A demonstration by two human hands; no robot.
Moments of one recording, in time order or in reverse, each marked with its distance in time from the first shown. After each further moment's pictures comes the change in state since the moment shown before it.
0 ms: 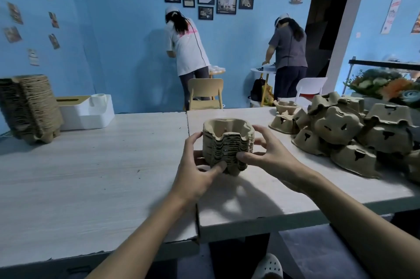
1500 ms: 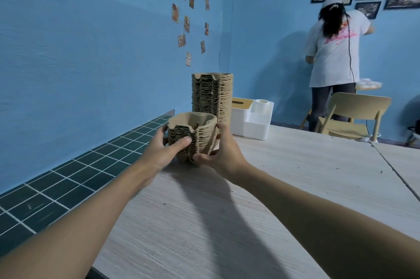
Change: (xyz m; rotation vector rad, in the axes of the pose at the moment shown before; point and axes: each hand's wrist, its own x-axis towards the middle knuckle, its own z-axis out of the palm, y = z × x) left_hand 0.020 -0.068 -0.473 0.232 0.545 -0.364; right_hand 0.220 -0.054 0.498 -0.112 -0.340 -0.366
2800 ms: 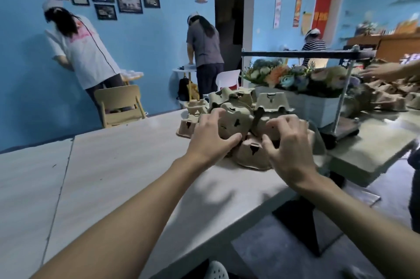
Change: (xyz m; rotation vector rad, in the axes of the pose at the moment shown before) left_hand -0.361 0.232 0.621 0.198 -0.849 0.762; right_hand -0.531 0.032 -0.551 -1.105 1.071 0.499
